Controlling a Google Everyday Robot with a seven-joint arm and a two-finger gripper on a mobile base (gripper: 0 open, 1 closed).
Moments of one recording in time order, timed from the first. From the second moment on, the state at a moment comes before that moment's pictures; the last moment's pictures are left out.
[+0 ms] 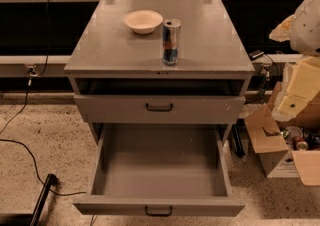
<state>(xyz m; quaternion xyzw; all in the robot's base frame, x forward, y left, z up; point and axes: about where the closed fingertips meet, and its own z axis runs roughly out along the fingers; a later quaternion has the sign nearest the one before) 0.438 -0.216 0.979 -0.60 0.78 -0.04 0.16</state>
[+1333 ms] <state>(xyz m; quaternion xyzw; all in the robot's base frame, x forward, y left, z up) 0.543 -0.181 0.957 -0.60 0.73 0.11 0.31</state>
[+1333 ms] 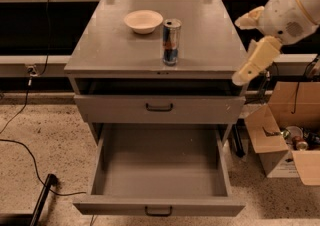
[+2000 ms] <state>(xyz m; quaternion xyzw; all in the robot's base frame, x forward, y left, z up) 0.598 -0.163 0.955 -0.60 0.71 0.14 0.34</state>
